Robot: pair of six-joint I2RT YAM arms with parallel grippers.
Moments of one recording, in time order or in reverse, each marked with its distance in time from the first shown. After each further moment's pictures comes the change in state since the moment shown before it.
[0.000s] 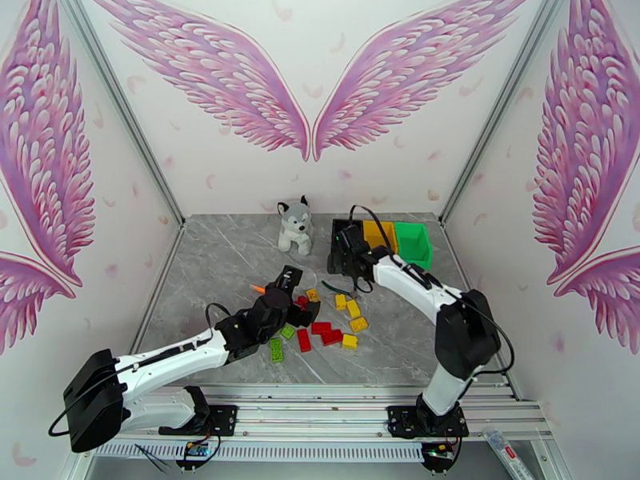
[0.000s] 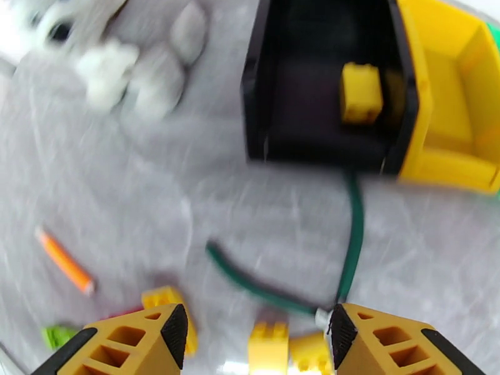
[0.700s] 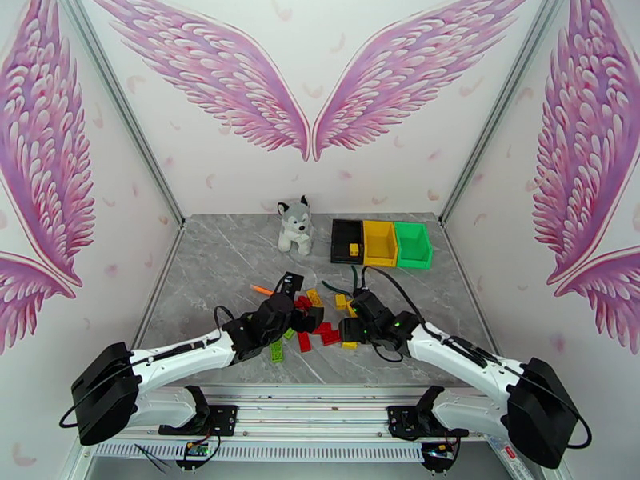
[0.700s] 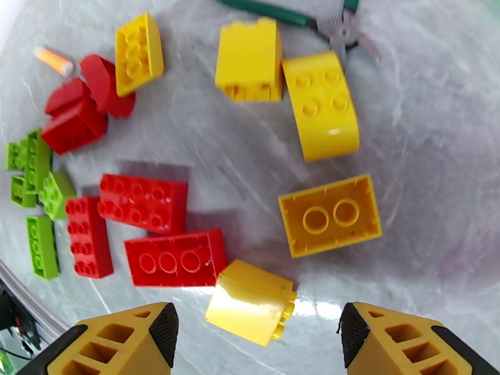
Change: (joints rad) left arm 0.000 0.074 -0.037 0.057 0.100 -0.135; right arm 0.196 -0.421 -0.583 0.016 -0.050 0.170
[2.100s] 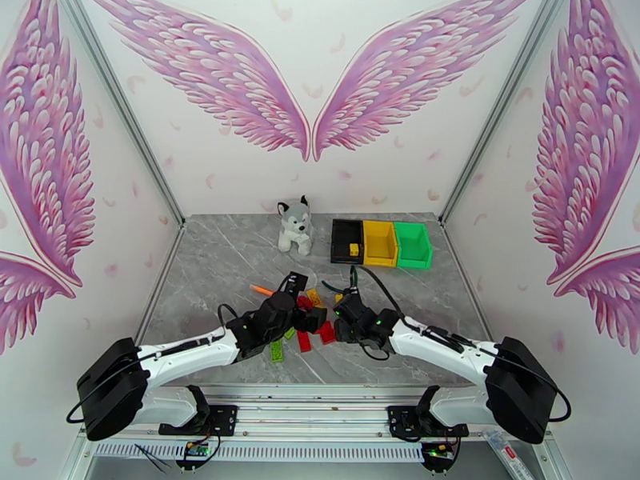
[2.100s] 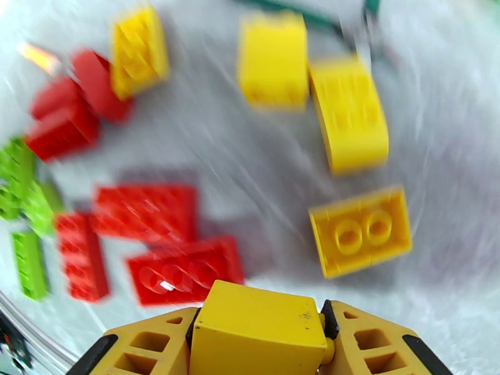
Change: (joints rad) left arm 0.015 0.085 0.003 0.079 0.077 0.046; right arm 0.074 0.113 0.151 -0.007 0.146 0.037
